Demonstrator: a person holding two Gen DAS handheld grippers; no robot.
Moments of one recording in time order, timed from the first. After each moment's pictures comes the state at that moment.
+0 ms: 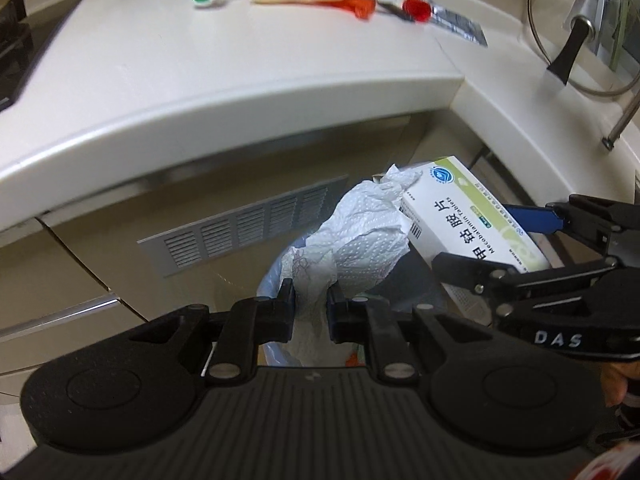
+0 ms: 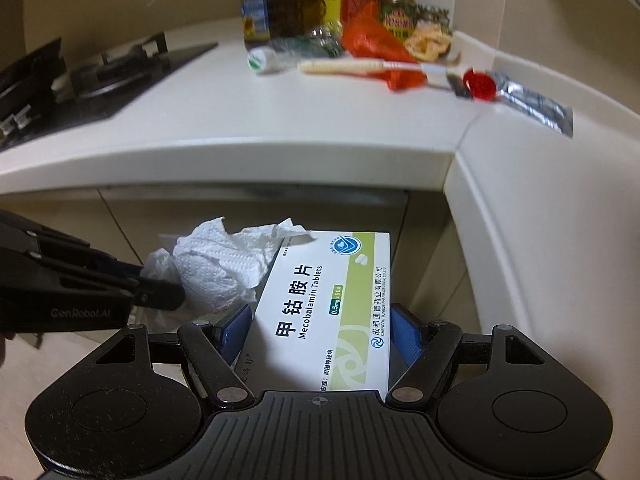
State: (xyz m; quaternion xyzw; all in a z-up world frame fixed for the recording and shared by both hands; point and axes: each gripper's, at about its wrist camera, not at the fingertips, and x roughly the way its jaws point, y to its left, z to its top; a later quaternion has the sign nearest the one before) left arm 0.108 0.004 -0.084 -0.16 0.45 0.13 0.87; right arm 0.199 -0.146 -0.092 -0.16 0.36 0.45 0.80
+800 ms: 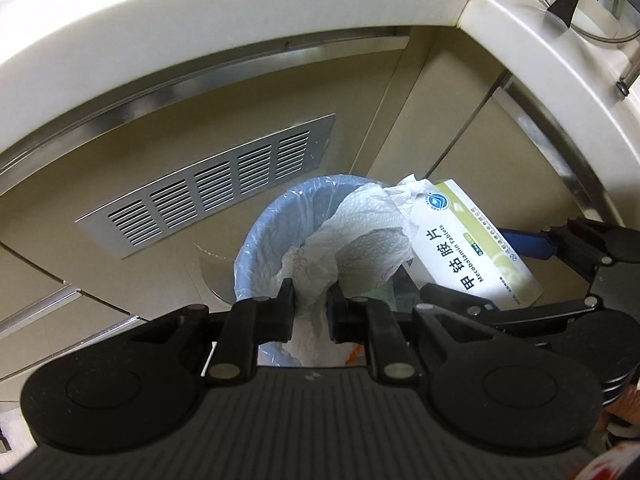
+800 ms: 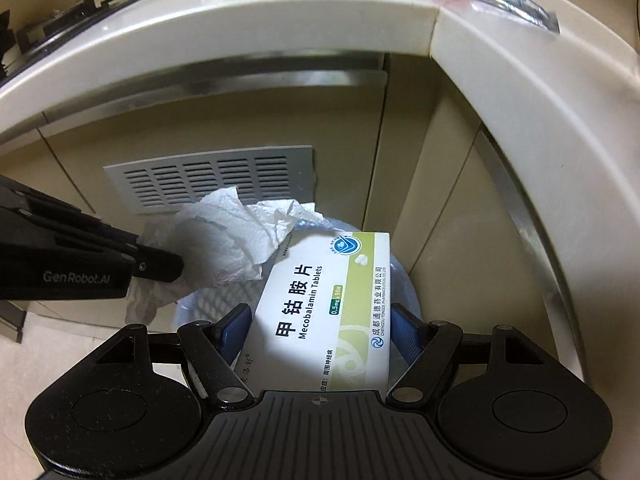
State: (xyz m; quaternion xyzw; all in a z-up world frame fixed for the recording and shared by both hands) left arm 0.144 0.005 -0.142 -0.15 0.51 0.09 0.84; right arm 0.205 -0.145 -0.159 -0.16 0.43 0.39 0.80
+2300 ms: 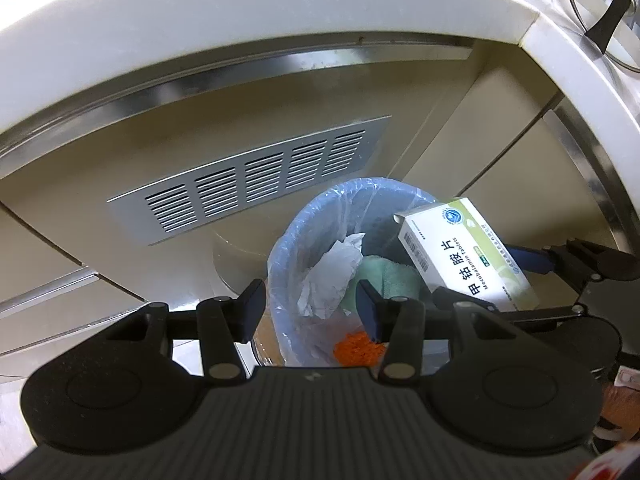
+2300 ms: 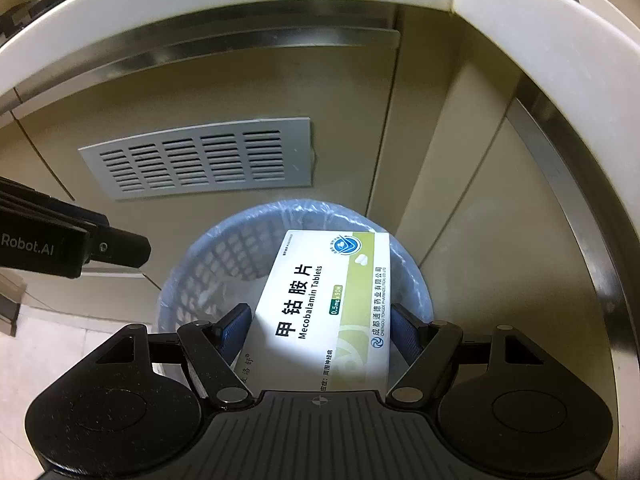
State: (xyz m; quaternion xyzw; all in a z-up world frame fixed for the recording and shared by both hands) left arm 0.133 0.031 -0.150 -0.19 0.50 0.13 0.83; right arm 0.220 -0.125 -0.180 -0.17 0.44 0.39 0.79
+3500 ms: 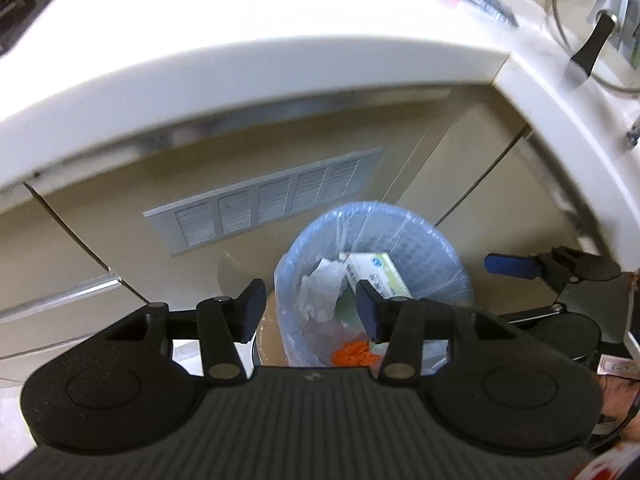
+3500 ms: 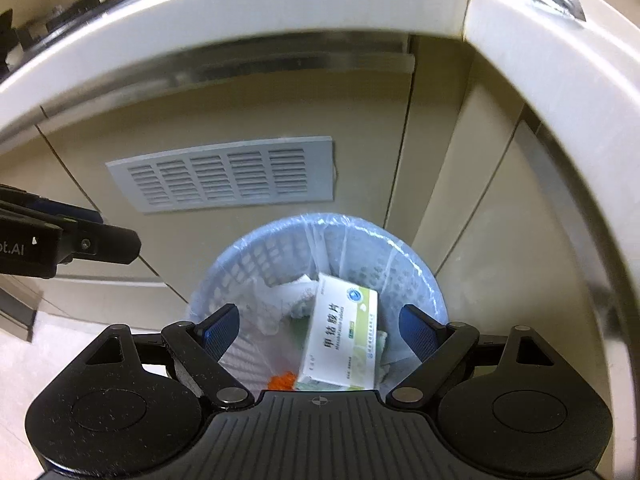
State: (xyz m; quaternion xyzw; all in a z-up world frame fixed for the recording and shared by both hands) left arm 0.107 0.026 -0.109 -0.18 0.46 0.14 0.86; right arm 0.211 -0.126 -0.155 -0.15 0.43 0.41 0.79
